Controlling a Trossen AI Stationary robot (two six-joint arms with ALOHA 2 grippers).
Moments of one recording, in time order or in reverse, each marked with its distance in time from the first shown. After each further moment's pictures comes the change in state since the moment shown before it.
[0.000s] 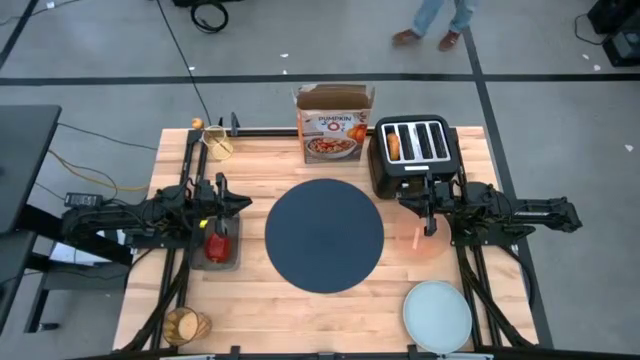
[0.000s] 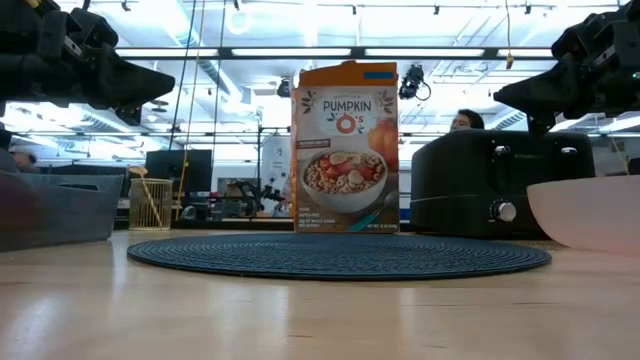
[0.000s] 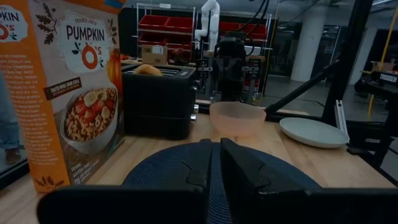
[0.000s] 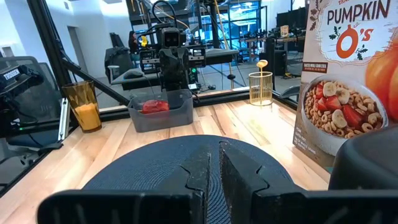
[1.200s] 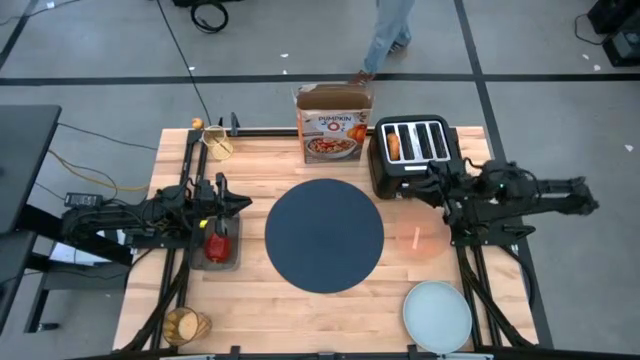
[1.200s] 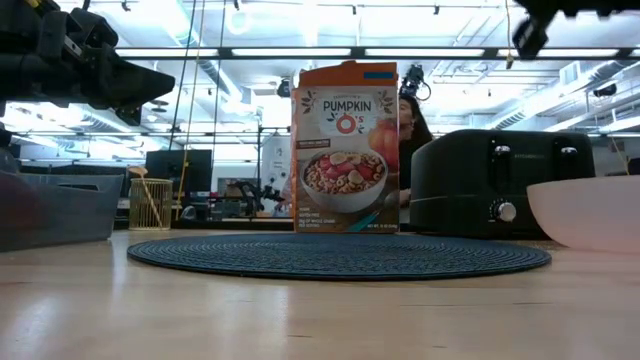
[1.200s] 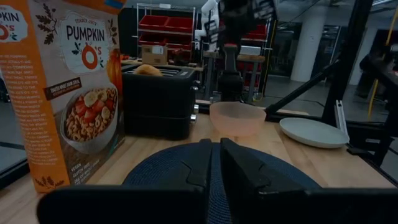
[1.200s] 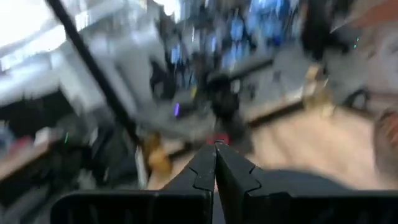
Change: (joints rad) left arm 0.000 0.000 0.000 0.000 0.000 0.000; right arm 0.106 0.408 0.522 -0.153 -0.069 0.303
